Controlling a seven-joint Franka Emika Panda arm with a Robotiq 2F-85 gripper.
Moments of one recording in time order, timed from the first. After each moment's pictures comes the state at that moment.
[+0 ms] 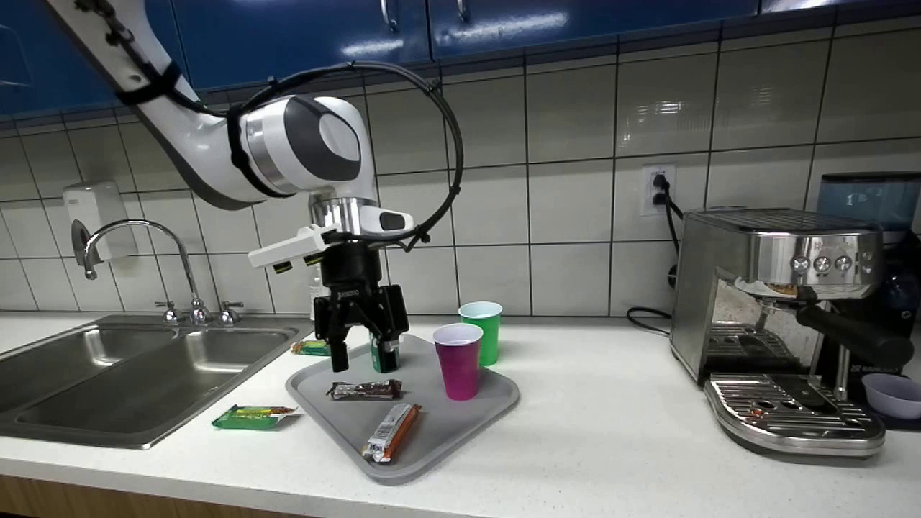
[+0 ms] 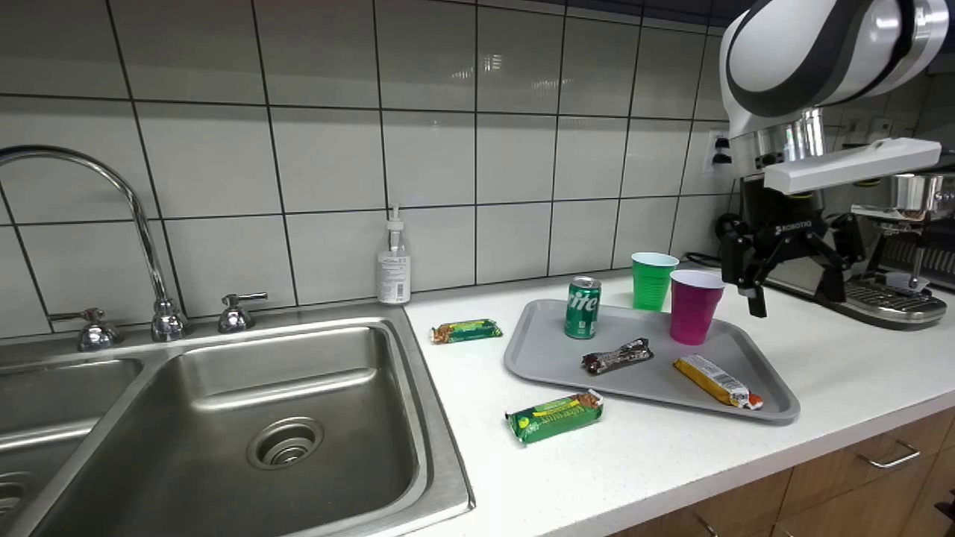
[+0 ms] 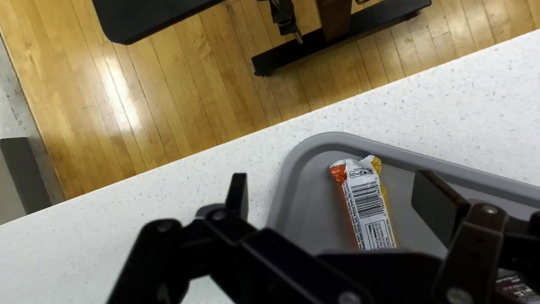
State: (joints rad) arm -0.10 -0.01 -0.07 -2.48 -0.24 2.21 0.28
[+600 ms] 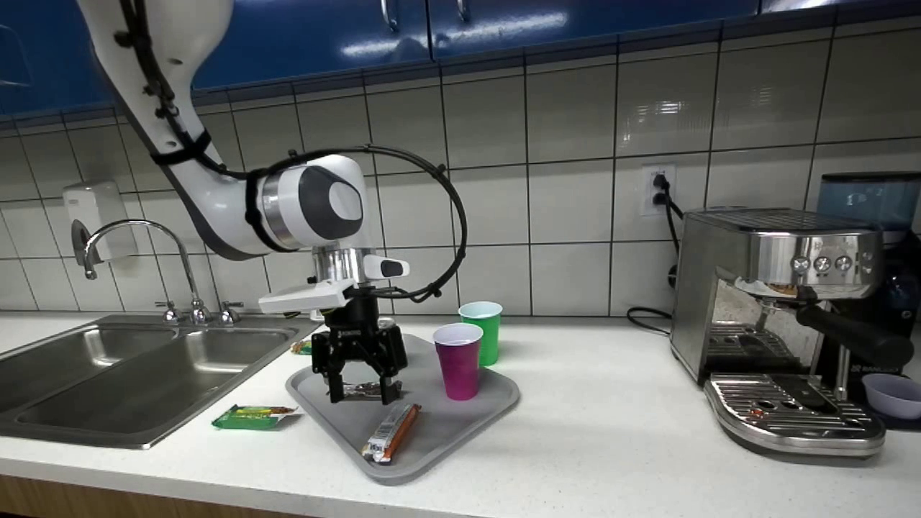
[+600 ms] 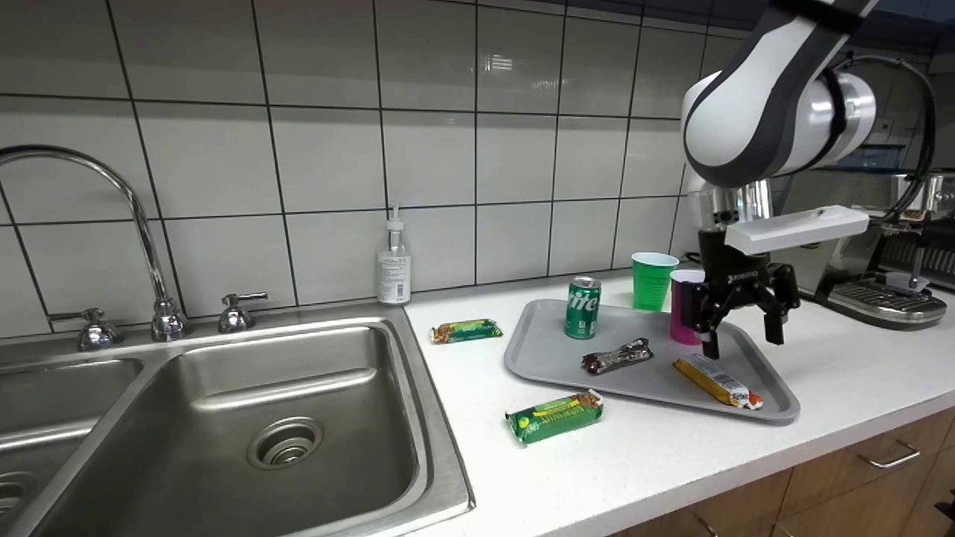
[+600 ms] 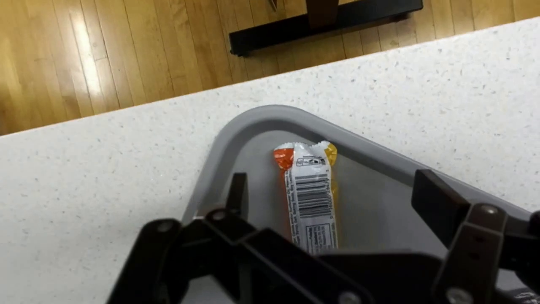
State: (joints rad) arm -0.06 0.19 -0.06 -2.44 -0.21 2.39 0.17
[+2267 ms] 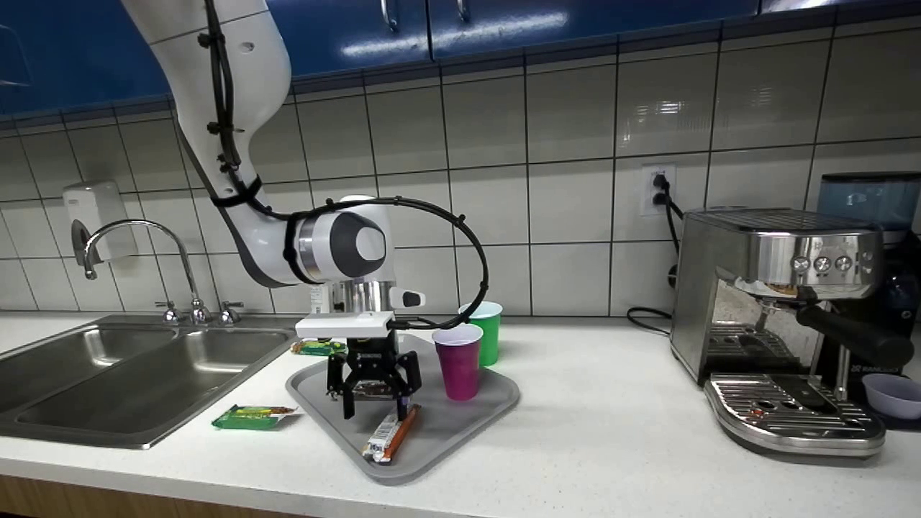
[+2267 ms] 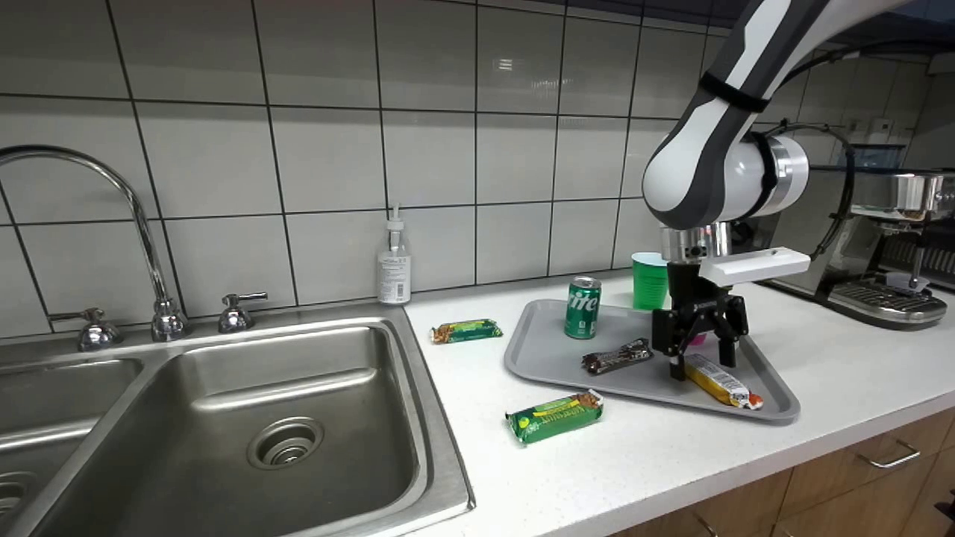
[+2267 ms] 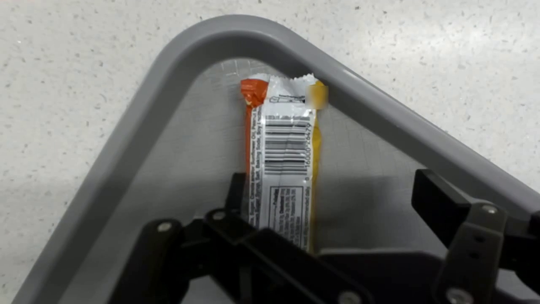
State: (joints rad) arm -0.06 0.43 -0.06 -2.27 -0.10 2.45 -0.08
